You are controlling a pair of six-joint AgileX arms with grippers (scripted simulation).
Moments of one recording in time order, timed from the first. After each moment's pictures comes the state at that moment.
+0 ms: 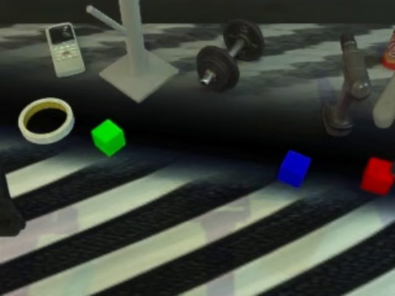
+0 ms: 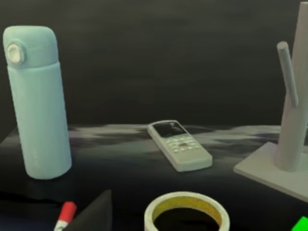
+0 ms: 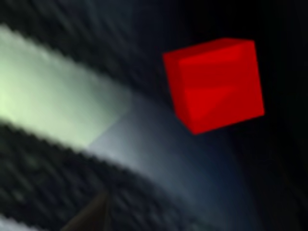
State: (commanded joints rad) left arm 0.00 0.00 0.00 0.00 0.00 0.00; right arm 0.10 1.60 1.15 -0.90 0.00 -0.88
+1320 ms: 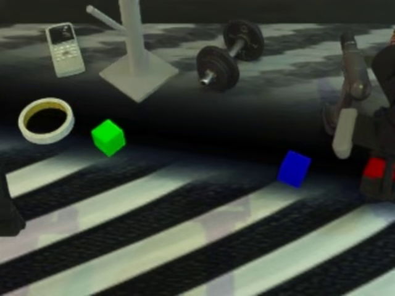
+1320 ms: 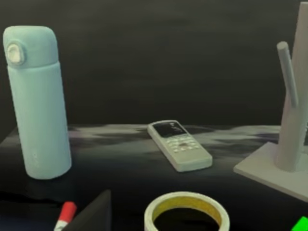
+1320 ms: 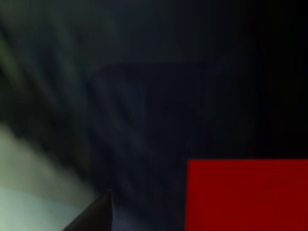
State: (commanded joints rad) left arm 0.00 0.00 0.00 0.00 0.00 0.00; right arm 0.13 2.04 1.26 -0.78 0.00 -1.07
